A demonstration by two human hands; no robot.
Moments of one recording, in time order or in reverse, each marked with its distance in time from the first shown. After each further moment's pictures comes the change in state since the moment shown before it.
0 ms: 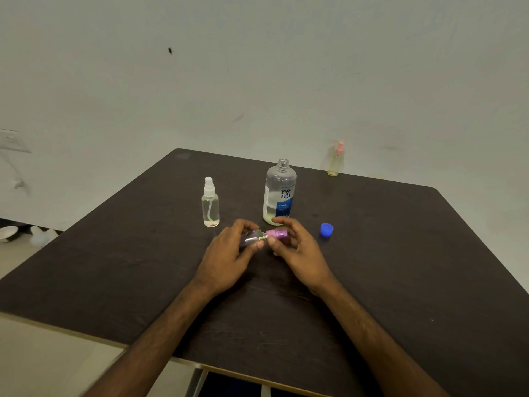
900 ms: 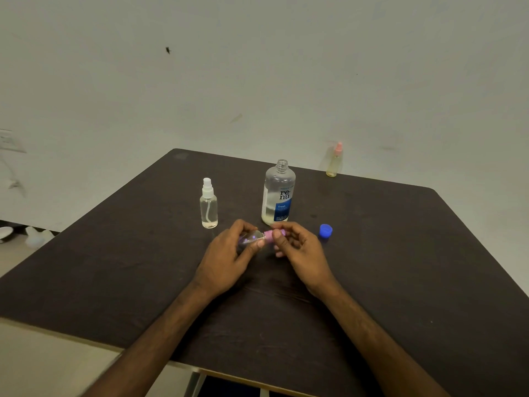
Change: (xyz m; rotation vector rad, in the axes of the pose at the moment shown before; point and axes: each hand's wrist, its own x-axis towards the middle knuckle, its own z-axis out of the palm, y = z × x) left_hand 0.001 -0.003 0.001 -0.092 0.015 0.047; right_hand 0.000 -0.003 0.000 0.044 0.075 -0.003
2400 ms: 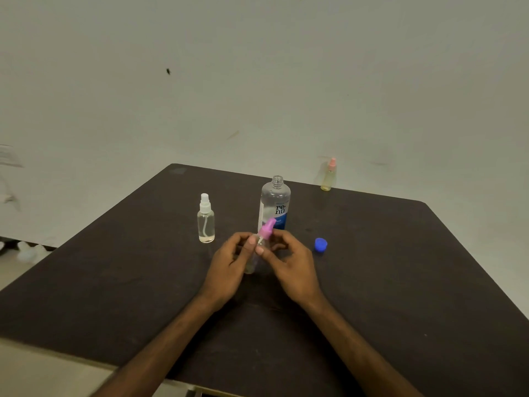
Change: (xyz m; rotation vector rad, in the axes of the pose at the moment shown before) left_hand 0.008 0.011 0.013 -0.473 0.048 -0.133; right_hand -0.002 -0.017 0.014 -0.271 0.075 -0.162
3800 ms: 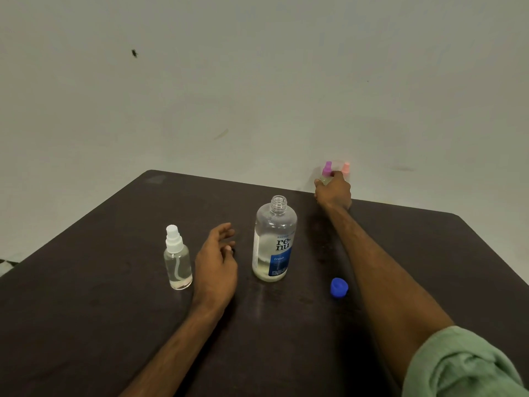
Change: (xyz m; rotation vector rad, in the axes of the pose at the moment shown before) left_hand 0.110 -0.056 0.011 0.204 0.360 -0.129; right_hand 0.281 0.140 -0.080 -0.545 0.438 0.395
